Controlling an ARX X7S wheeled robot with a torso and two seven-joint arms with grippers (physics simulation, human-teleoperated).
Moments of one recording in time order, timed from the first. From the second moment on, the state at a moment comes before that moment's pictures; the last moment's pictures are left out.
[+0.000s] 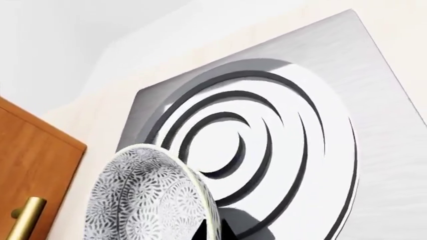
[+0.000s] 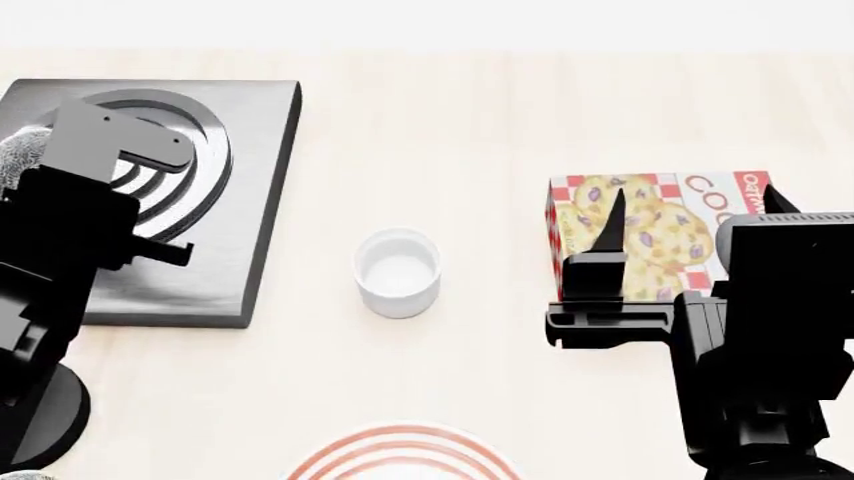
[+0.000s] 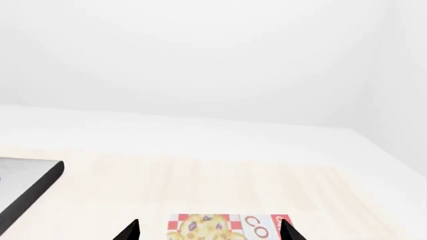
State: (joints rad) left arm -1.20 -0.21 0.55 -0.75 -0.25 -0.81 -0.27; right arm 0.53 0.36 0.05 -0.61 0.41 0.98 0.20
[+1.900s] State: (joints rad) left arm -1.53 -0.68 1.45 0.99 -0.25 -1.05 0.38; right arm 0.53 0.37 0.04 -0.62 0.45 0.98 0.23
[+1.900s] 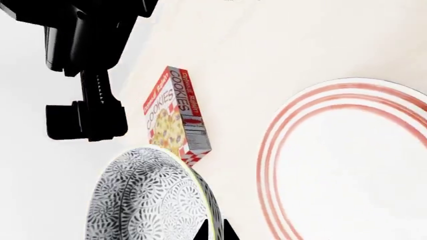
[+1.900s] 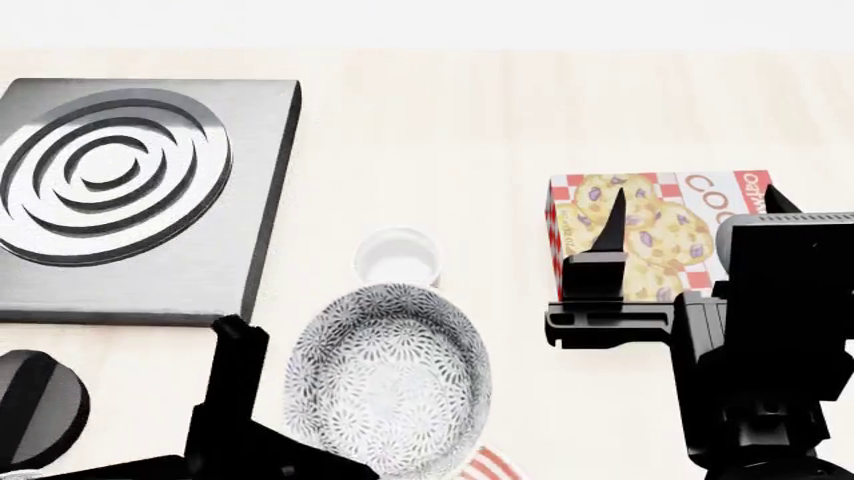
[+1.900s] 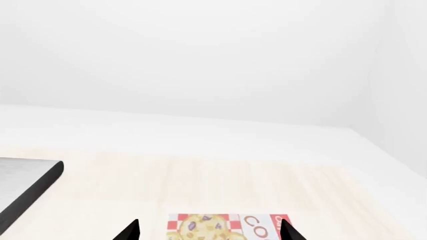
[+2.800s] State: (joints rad) left arm -1.46 -0.65 1.79 0.98 -0.07 -1.04 0.27; right arm 0.53 0.38 0.04 -0.62 0.46 0.98 0.24
